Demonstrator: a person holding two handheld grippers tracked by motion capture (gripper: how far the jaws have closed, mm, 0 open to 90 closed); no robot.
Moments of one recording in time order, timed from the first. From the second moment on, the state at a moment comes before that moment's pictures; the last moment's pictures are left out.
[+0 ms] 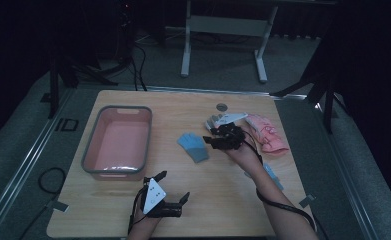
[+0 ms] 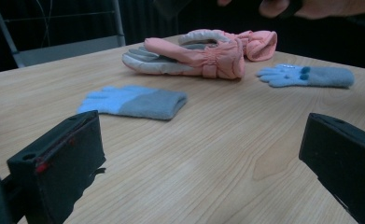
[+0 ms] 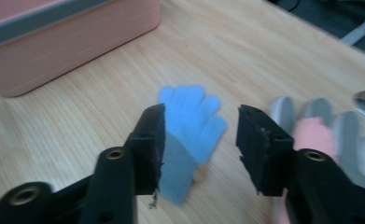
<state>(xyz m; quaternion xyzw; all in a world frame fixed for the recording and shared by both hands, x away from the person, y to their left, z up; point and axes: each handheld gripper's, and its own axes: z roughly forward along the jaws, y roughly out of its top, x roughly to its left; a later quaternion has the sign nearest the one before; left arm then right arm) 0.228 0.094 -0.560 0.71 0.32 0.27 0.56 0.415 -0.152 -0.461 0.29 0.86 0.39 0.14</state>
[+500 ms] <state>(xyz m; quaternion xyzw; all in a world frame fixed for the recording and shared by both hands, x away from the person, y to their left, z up) 0.228 0.095 -0.560 0.71 0.32 0.27 0.56 0.438 -0.116 -0.511 0.27 0.88 0.36 0.10</state>
